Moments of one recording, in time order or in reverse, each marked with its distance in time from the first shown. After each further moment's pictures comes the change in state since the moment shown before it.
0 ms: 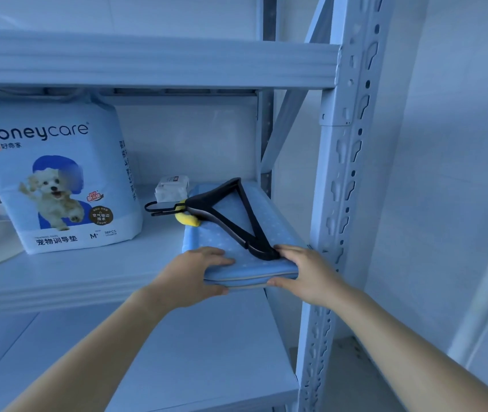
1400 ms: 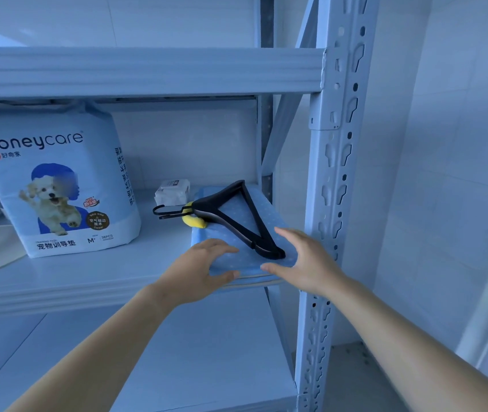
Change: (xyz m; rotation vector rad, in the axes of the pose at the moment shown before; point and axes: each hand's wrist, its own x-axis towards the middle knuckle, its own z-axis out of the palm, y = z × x) left_hand 0.023 0.019 0.007 -0.120 0.116 0.019; right_hand 0.007 0.005 -0.026 0.099 0.123 0.052
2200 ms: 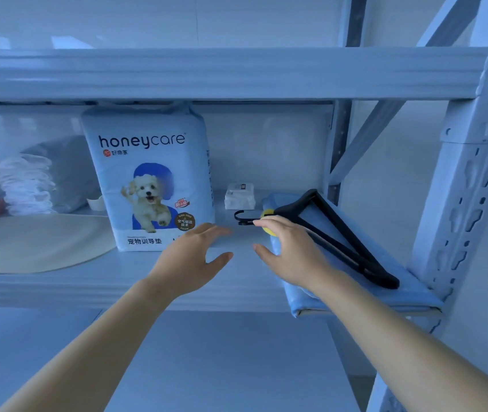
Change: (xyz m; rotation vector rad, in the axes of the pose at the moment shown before) left_hand -0.054 -0.119 -0.097 0.137 0.277 -0.150; right_hand 0.091 -0.145 0.109 0.033 0.011 -0.314
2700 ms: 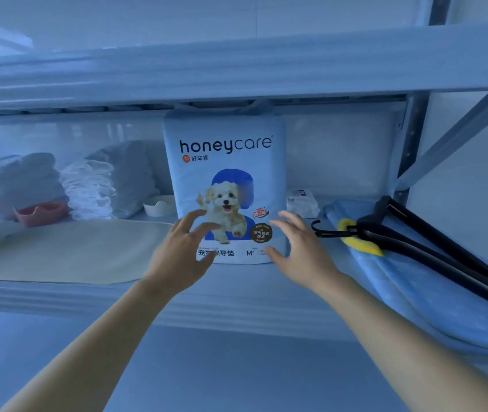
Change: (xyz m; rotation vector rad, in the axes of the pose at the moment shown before) left_hand -0.008 -0.162 -0.055 0.179 0.155 -0.098; right_hand 0.084 -0.052 0.115 -0.045 -0.013 0.023
